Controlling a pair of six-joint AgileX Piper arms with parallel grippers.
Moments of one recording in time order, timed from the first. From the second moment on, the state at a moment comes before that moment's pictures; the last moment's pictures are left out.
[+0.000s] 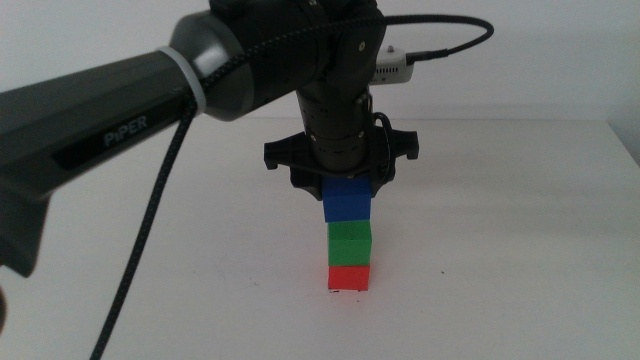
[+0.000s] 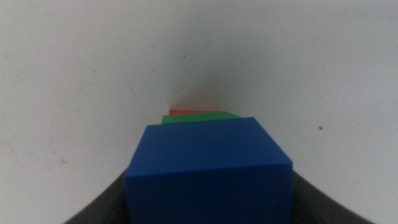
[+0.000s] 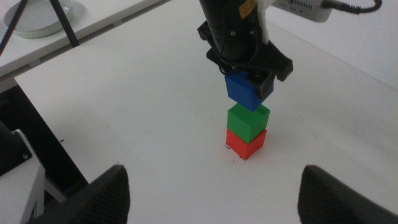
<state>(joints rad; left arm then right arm) -0.75 1.93 -1.80 0.10 1.22 -0.75 0.83 0.65 -1.08 0.01 1.03 0.01</state>
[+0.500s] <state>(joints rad) -0.75 2.00 -1.80 0.09 1.22 -0.74 0.83 0.65 -1.08 0.01 1.03 0.01</state>
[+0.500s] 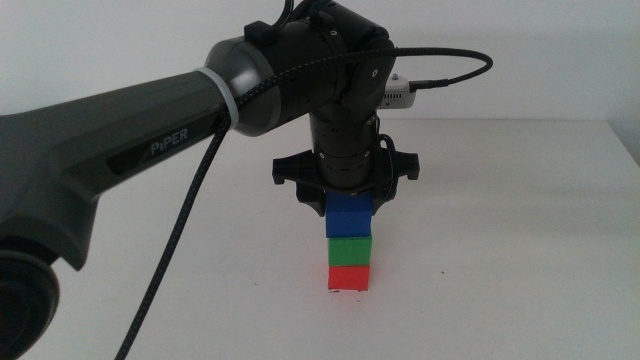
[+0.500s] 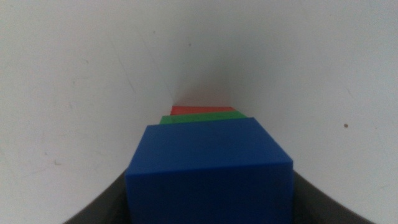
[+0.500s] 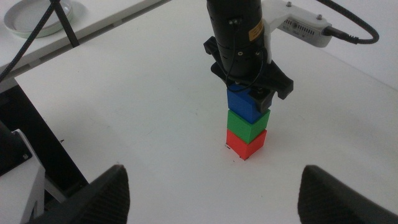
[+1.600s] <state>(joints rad) -0.75 2.00 -1.80 0.08 1.22 -0.66 0.83 0.65 -1.08 0.01 1.03 0.01</state>
